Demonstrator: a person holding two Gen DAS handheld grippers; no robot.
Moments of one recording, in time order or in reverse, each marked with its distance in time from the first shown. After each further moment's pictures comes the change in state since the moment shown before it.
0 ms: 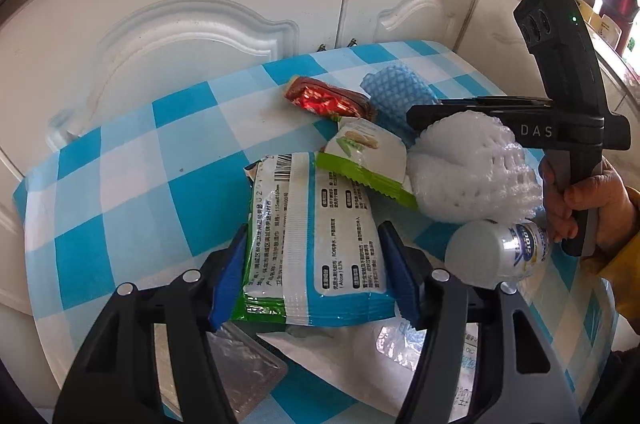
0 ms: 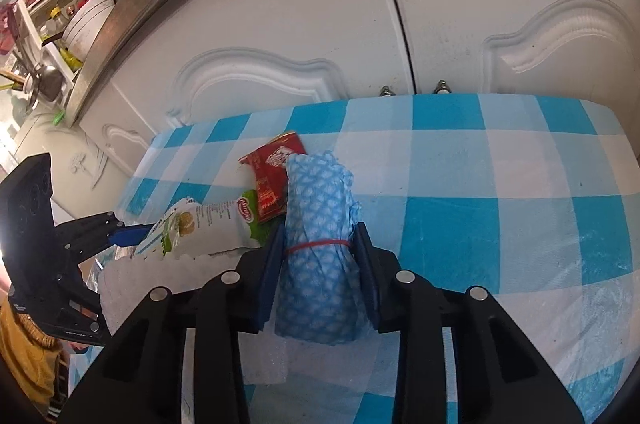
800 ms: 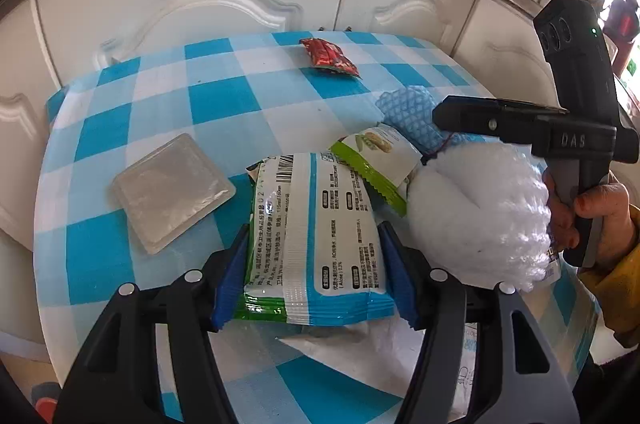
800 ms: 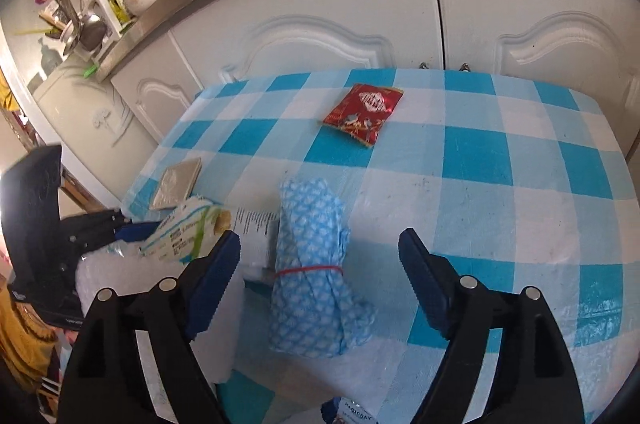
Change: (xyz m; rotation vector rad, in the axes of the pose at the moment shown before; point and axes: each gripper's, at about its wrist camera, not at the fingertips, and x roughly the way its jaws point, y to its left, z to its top) left arm -0.055 -0.028 -0.078 -0.146 -0.046 0.030; right arm -0.049 0.037 -0.047 -0.035 -0.022 0.024
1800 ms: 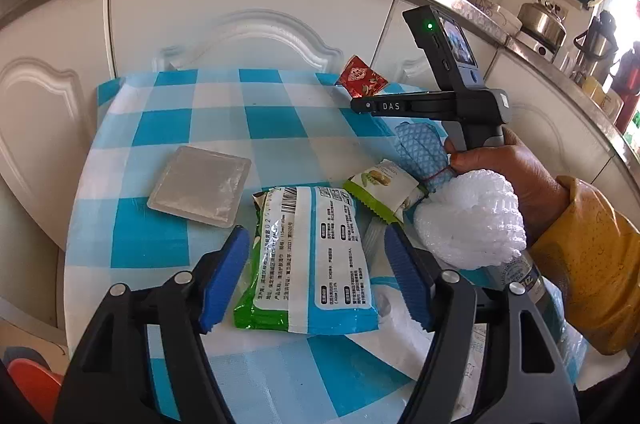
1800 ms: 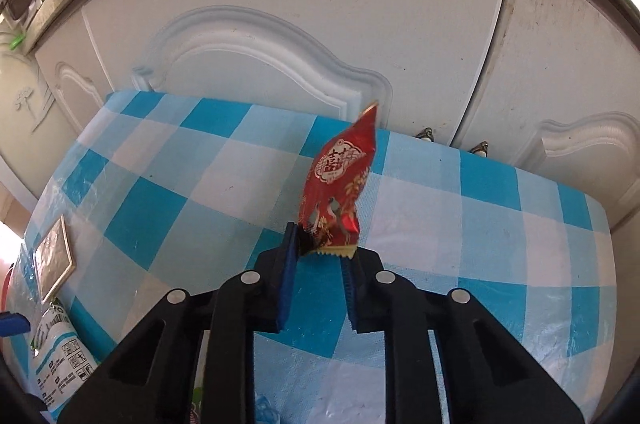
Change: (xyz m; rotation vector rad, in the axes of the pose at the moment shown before) left arm -0.037 0.017 -0.016 -0.112 -0.146 0.045; right arm 0.109 0.005 0.080 -0.172 0.055 -0.292
